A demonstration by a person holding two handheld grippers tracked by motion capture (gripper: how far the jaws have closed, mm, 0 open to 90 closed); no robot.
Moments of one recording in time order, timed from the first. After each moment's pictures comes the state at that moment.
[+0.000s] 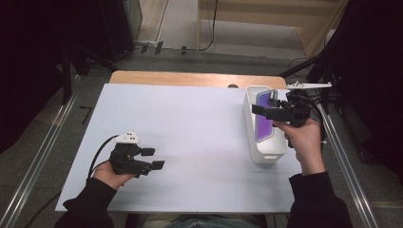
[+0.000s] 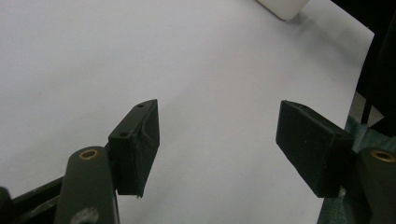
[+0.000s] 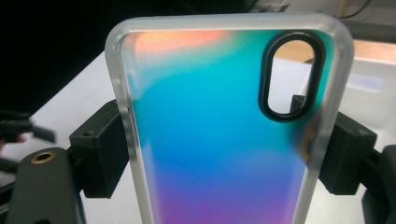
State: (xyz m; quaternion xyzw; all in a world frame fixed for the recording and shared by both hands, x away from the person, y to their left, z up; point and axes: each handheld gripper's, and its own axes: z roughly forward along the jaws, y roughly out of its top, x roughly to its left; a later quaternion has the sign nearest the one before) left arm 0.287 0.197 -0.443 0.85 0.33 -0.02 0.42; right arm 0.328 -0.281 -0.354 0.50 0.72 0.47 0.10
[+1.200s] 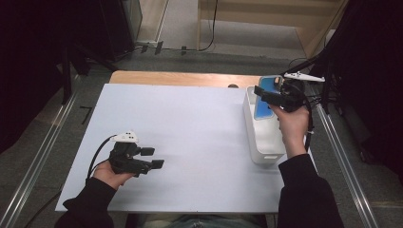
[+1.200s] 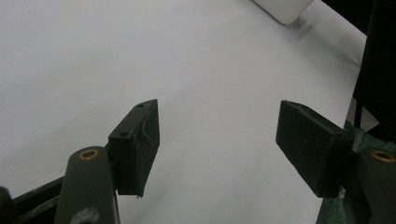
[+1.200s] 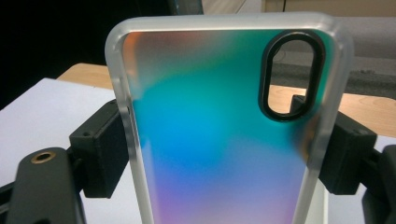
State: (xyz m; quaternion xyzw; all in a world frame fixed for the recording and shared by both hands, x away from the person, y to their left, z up) left arm 0.290 0.199 -0.444 0.84 0.34 -0.03 0.42; right arm 0.379 -0.286 -0.373 0.55 0.65 0.47 0.22
